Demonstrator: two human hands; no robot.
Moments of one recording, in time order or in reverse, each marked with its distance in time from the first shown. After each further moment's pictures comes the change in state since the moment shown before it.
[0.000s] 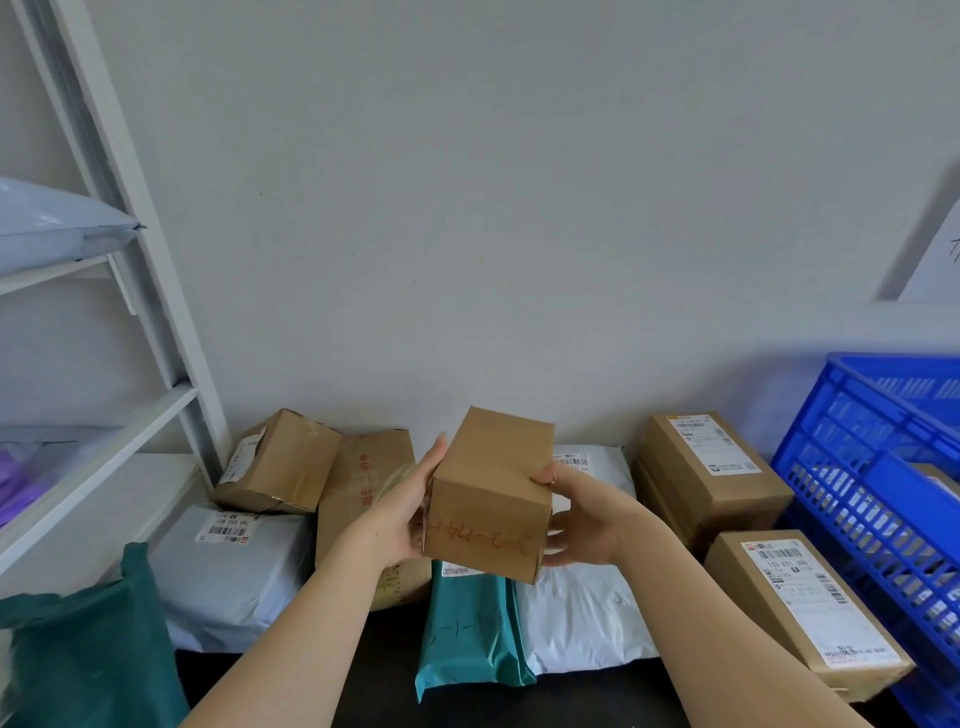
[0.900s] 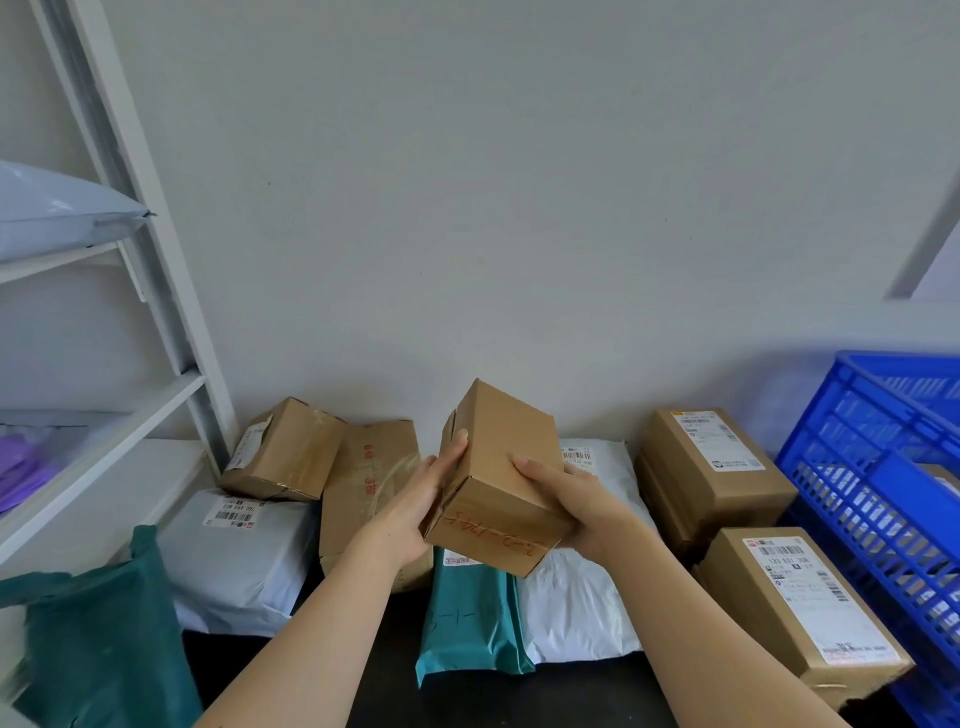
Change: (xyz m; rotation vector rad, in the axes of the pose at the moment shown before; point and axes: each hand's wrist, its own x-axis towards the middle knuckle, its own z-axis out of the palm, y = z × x) left_hand 0.006 -0.013 0.010 -0.047 -0.093 0.152; right_hand -0.008 0.008 0.022 -0.146 0.166 -0.208
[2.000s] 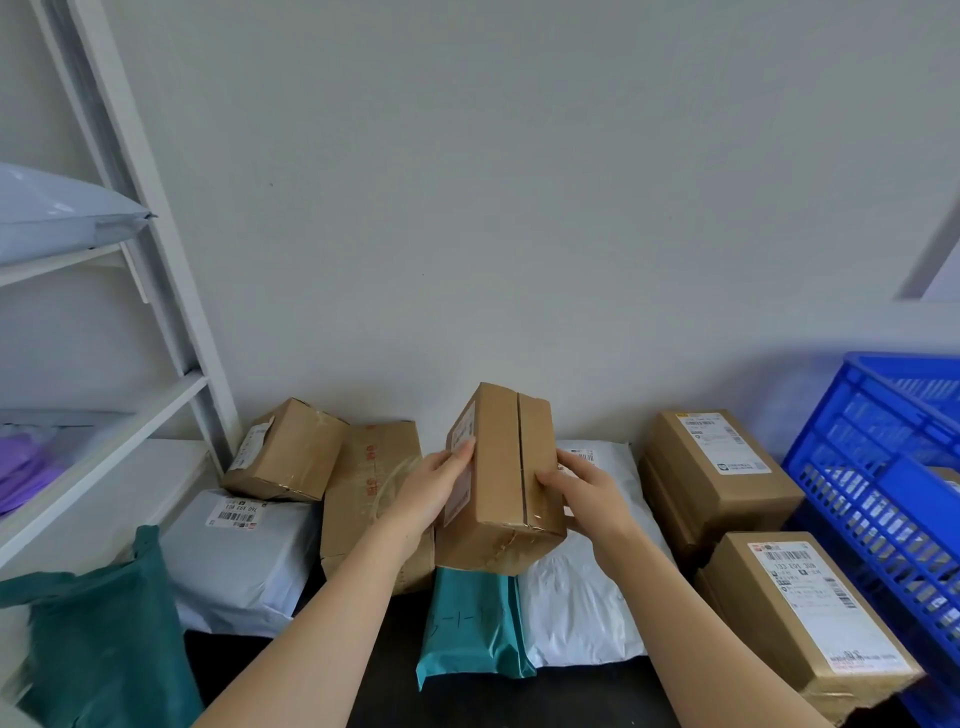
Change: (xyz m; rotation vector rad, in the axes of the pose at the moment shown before) left_hand -0.007 0.010 0.012 0.417 0.209 0.097; right_hand 0.004 0.010 -0.008 -0.084 0.099 -0.280
